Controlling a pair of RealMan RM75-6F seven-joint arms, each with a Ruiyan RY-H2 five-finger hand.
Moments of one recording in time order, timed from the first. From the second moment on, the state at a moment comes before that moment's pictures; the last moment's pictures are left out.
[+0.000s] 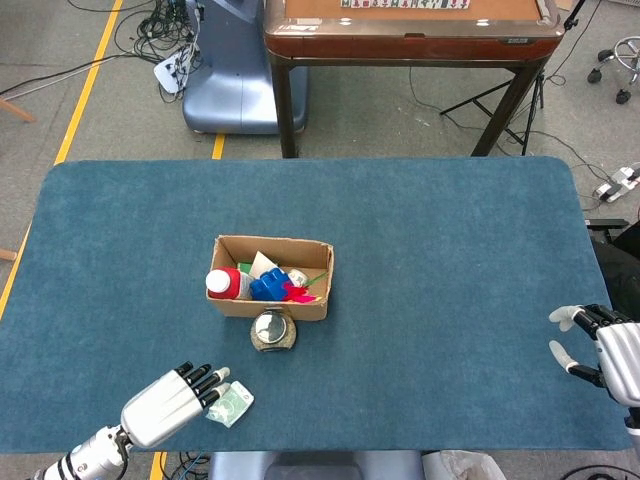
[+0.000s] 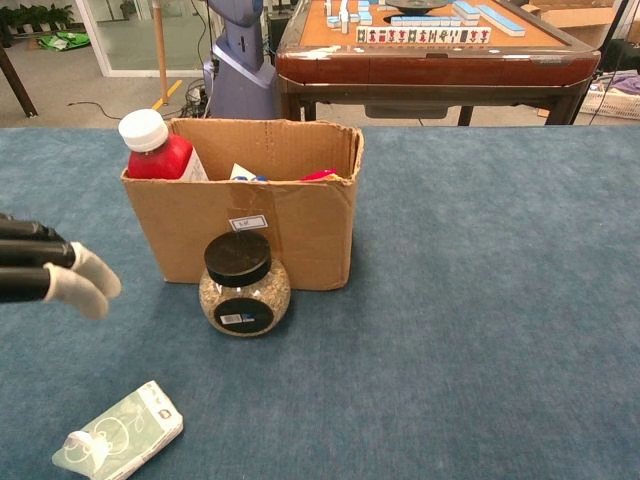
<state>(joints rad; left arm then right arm) -0.47 -1.16 0.26 -1.73 2.02 1.36 0.49 0.05 -0.93 0.03 -1.71 -1.63 1.57 0.14</state>
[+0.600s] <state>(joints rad) -0.49 -1.21 0.25 -1.72 1.98 1.10 0.56 0.04 -0.92 0.04 -1.71 -1.64 1.60 0.15</state>
